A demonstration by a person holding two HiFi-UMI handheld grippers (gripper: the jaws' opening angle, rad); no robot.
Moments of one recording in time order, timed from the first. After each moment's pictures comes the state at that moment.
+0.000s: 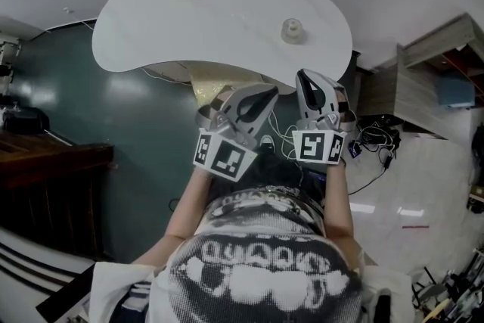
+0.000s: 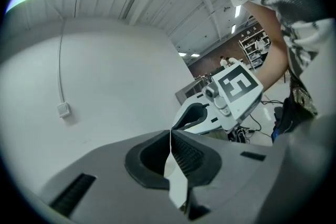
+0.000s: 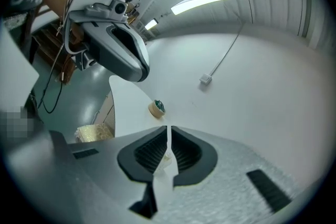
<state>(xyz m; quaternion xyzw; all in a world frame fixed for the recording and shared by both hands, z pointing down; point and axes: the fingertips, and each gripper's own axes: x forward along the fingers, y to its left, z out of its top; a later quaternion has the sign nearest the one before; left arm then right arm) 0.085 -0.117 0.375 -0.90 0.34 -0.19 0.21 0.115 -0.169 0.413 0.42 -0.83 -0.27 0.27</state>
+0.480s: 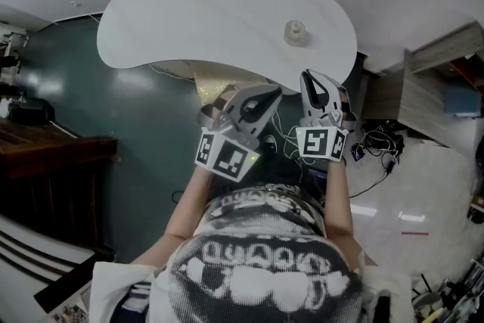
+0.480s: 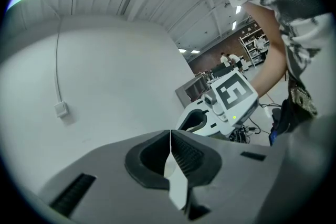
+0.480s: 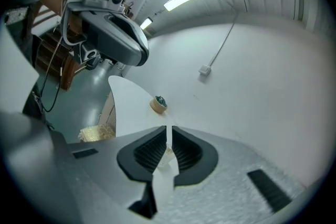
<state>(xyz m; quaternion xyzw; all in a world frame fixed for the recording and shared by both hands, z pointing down) 0.098 -0.133 0.379 -0.89 0.34 -0.21 0.20 0.131 -0.193 0.440 0.41 -0.84 -0.23 0.27</state>
